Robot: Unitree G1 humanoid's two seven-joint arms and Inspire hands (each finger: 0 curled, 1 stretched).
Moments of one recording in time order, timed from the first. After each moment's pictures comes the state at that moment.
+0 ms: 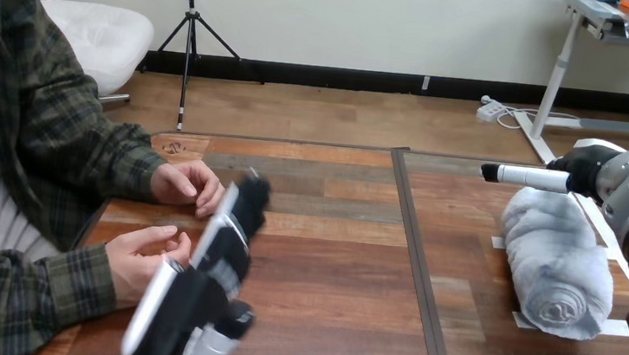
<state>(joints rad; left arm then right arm) 0.24 0.01 -0.10 0.31 -0.22 -0.95 -0.42 -1.13 -0.48 0.34 1.34 -0.64 0.28 0.44</state>
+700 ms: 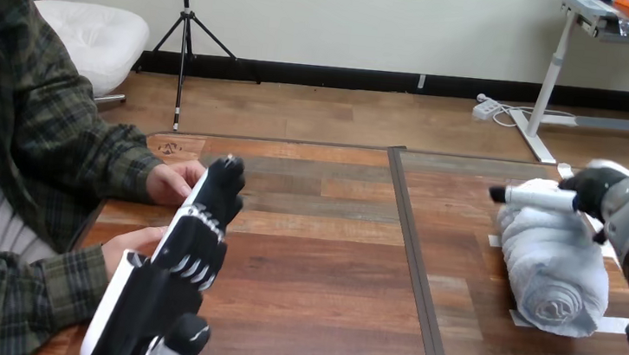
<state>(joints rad) 0.30 0.08 -0.11 0.20 -0.35 -0.96 -0.48 -1.08 -0.48 0.31 1.36 -0.56 0.31 0.35</state>
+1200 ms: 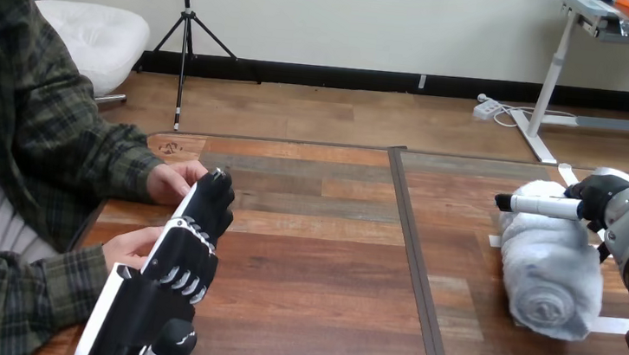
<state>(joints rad) 0.34 0.10 -0.13 0.19 -0.40 -0.94 -0.50 -1.06 -0.48 0.32 1.36 -0.56 0.32 0.30</state>
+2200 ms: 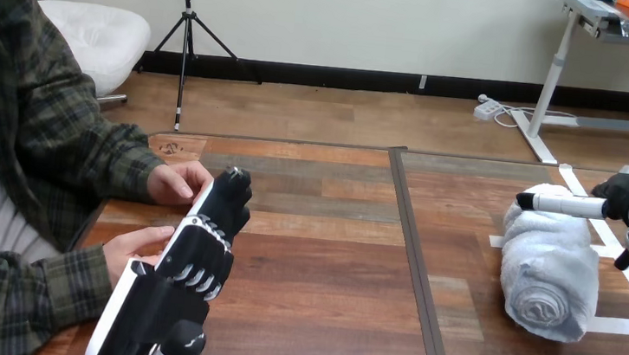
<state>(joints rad) 0.32 0.10 -0.14 0.20 -0.42 -0.94 -0.54 -1.06 -0.52 0.33 1.36 -0.56 0.33 0.29</state>
